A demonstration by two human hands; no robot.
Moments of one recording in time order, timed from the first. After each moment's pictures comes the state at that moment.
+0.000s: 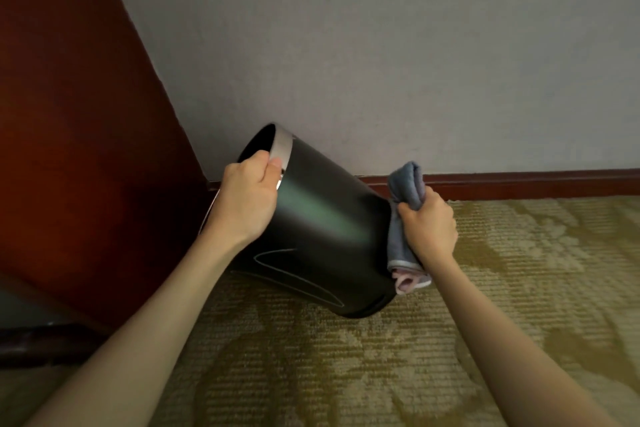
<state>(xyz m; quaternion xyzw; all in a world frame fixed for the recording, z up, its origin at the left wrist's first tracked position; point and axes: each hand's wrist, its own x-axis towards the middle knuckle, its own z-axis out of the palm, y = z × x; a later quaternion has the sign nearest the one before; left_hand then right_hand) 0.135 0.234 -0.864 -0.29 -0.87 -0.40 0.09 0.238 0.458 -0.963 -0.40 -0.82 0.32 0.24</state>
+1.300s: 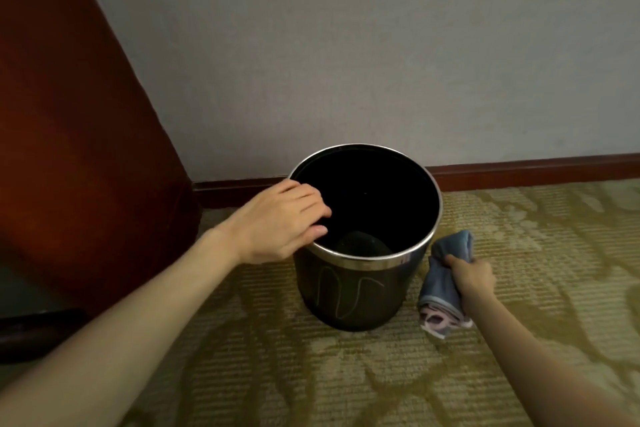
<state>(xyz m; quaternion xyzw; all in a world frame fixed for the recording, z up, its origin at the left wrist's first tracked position) 0.181 0.254 -0.877 -0.68 -0.71 -0.02 0.15 0.366 0.527 -1.040 -0.61 -0.61 0.48 0.15</state>
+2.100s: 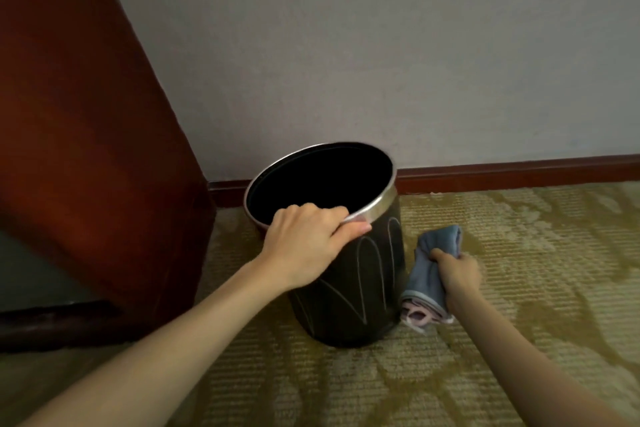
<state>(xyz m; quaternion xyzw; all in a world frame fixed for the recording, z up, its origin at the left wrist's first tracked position) 0.234 0.254 -0.876 -0.49 -0.84 -0.21 0.08 0.342 0.479 -1.020 -0.58 -0.56 0.56 0.18</state>
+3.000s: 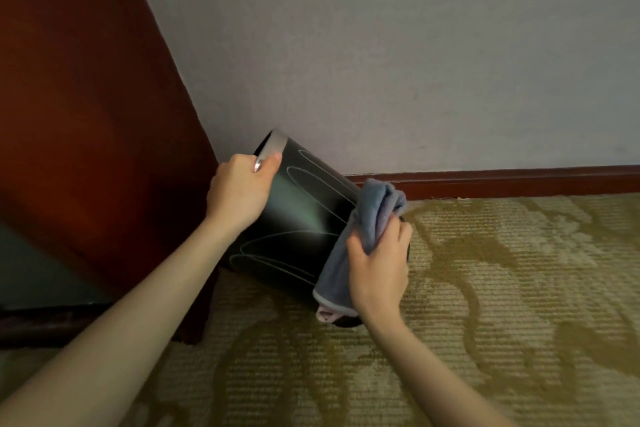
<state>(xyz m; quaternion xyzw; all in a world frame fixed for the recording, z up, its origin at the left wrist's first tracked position) 0.128 0.214 -0.864 -0.16 -0.92 -0.36 0.08 0.273 0.321 -0.944 -0.35 -0.78 0.41 0.31</state>
